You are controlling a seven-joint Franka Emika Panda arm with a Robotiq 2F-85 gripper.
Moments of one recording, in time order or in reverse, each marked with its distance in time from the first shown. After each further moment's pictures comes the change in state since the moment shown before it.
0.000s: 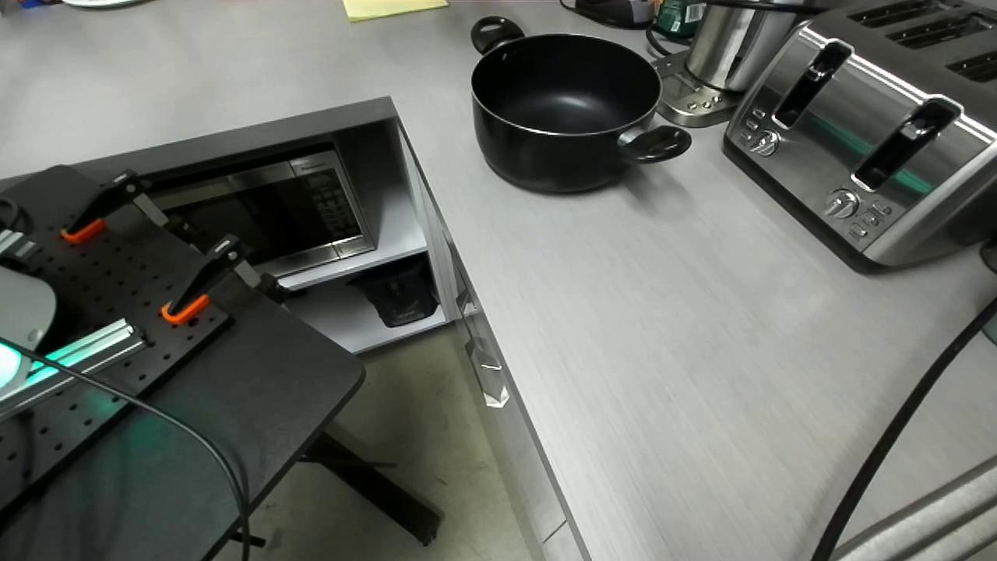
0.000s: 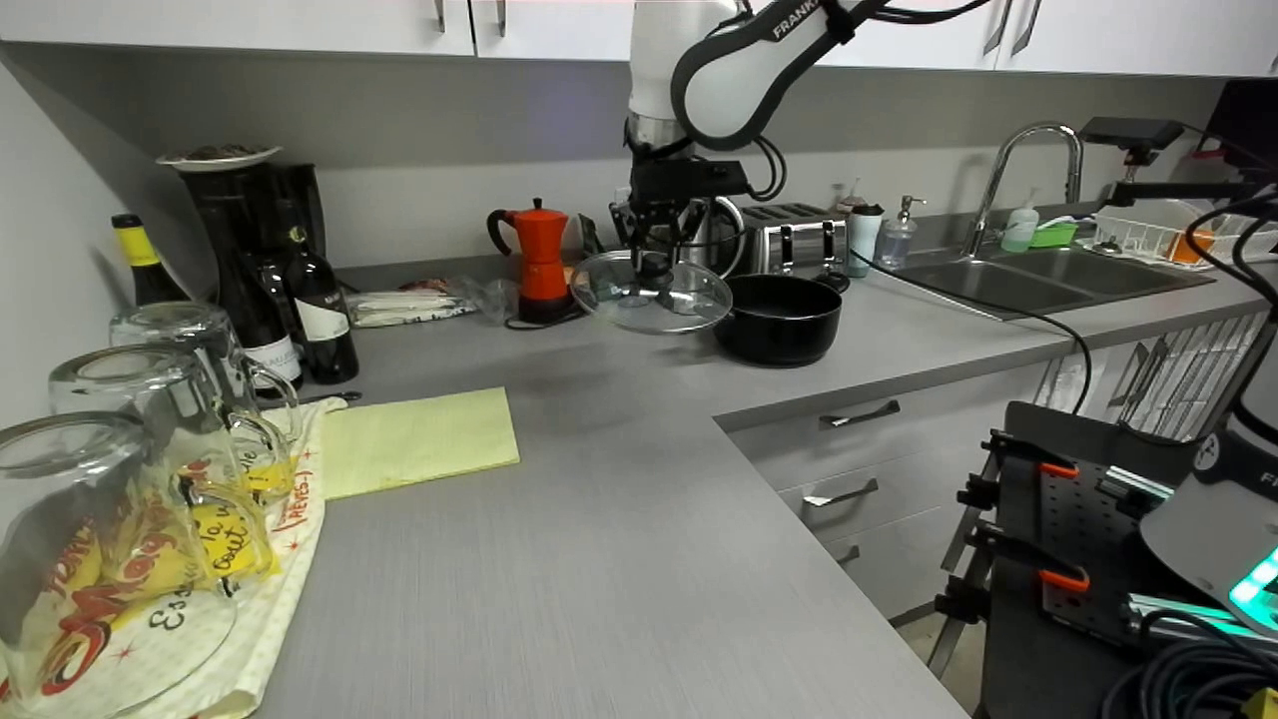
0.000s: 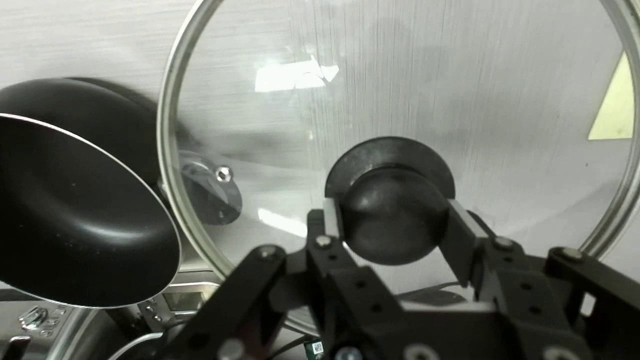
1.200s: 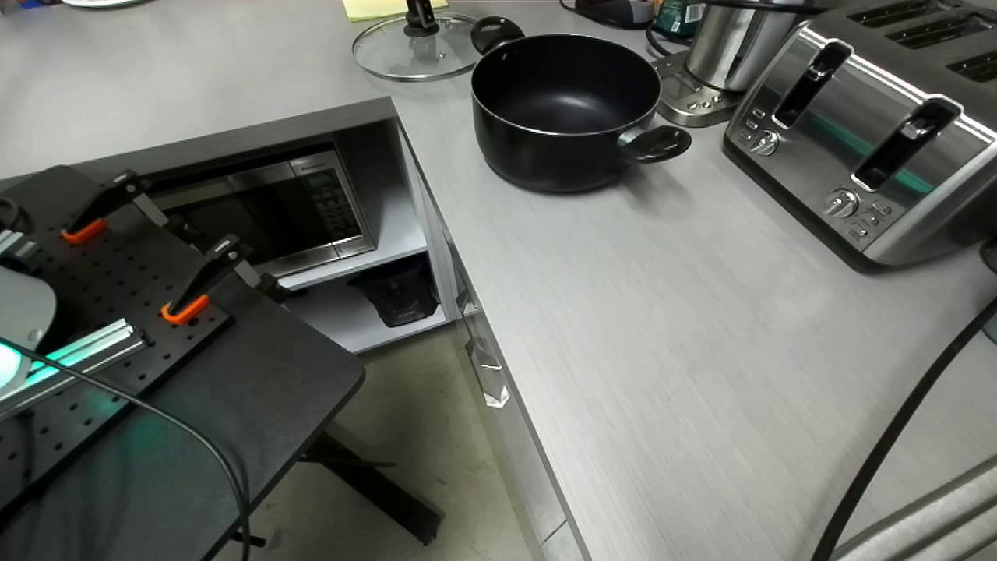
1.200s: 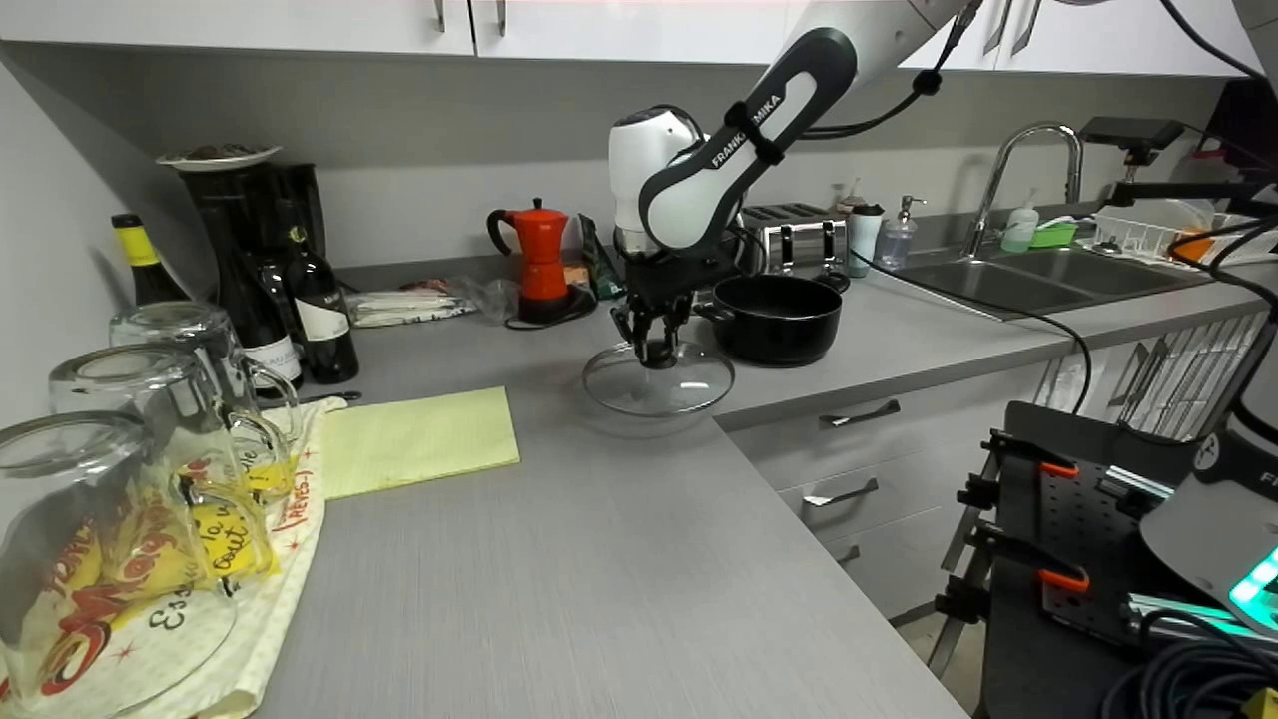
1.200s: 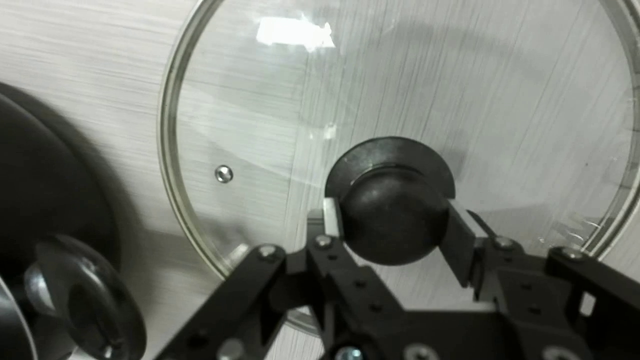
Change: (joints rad) arm -0.009 0.283 -0.005 0.125 0.109 0.001 -0.312
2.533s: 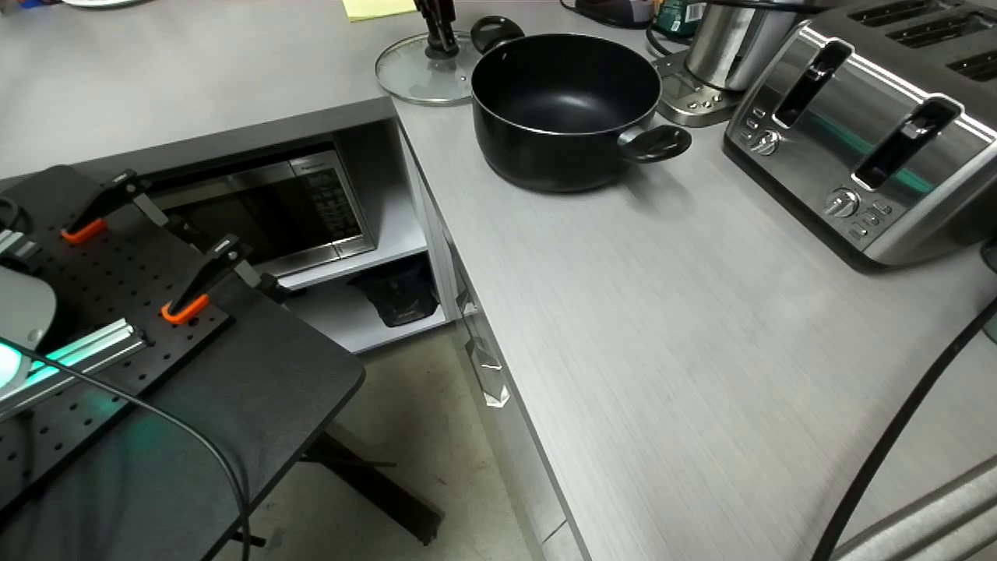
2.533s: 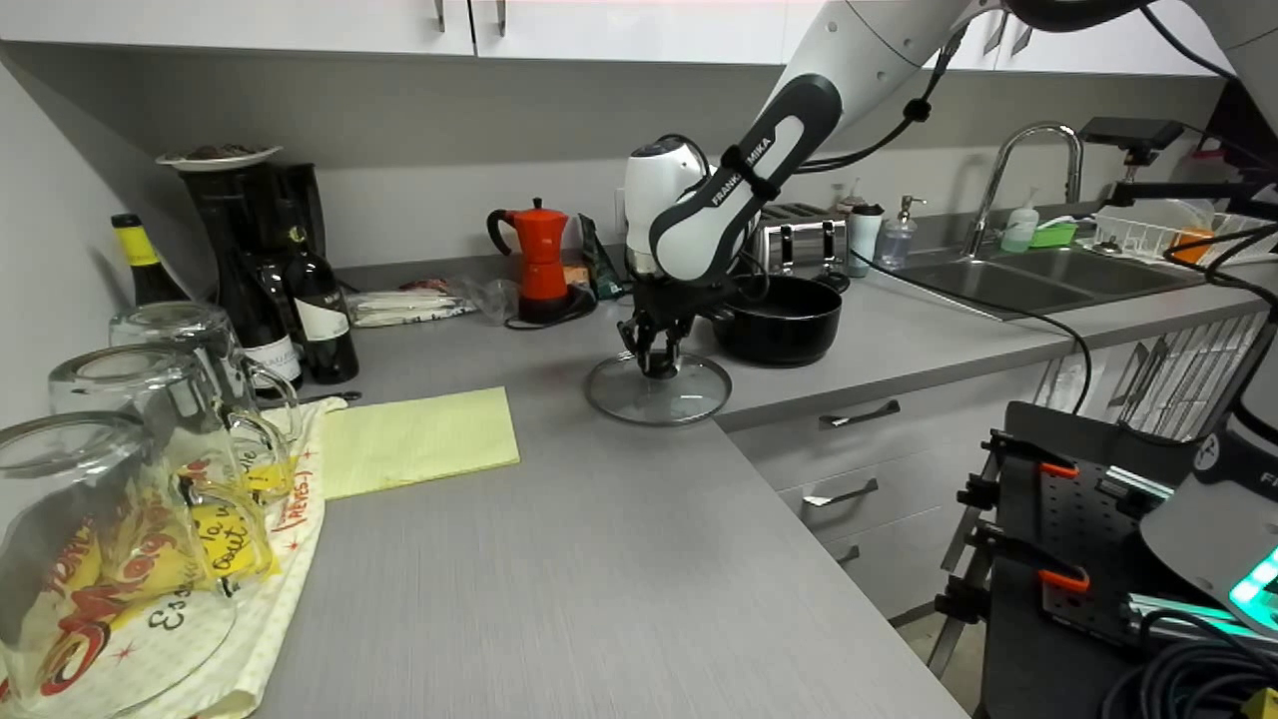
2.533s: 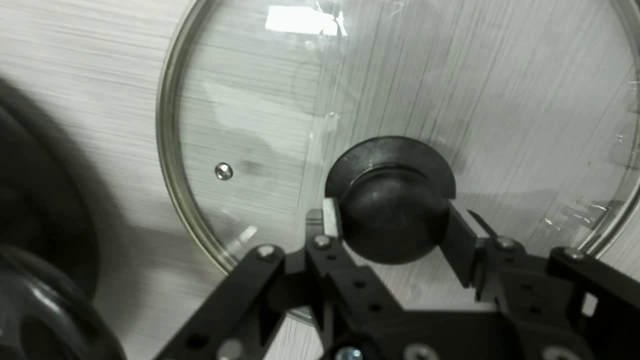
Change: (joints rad) arm 0.008 0.073 -0.058 -0.002 0.035 0.145 -0.047
